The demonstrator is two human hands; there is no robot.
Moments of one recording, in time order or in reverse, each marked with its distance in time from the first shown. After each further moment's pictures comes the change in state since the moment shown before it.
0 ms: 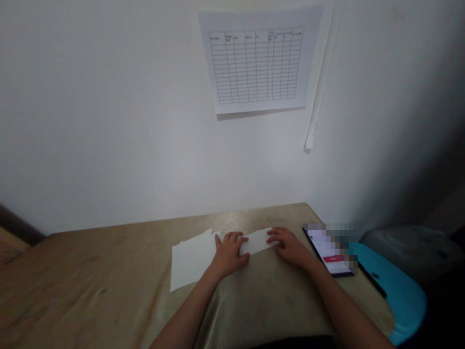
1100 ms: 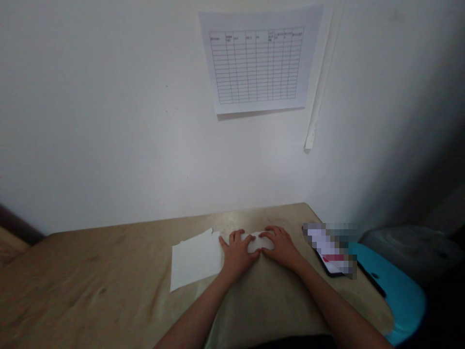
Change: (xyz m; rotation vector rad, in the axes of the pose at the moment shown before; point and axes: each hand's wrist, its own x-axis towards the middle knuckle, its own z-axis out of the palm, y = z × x) left_hand 0.009 0.035 0.018 -0.007 0.150 -0.144; right_hand 0.013 -0.026 0.023 -0.162 0.019 0.124
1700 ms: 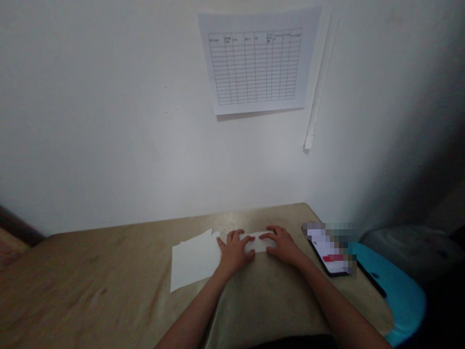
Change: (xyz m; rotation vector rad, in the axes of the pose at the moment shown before) left_hand 0.007 -0.014 -0.001 0.002 -0.082 0.011; right_hand 0.001 0.005 -0.013 0.033 -0.130 0.040
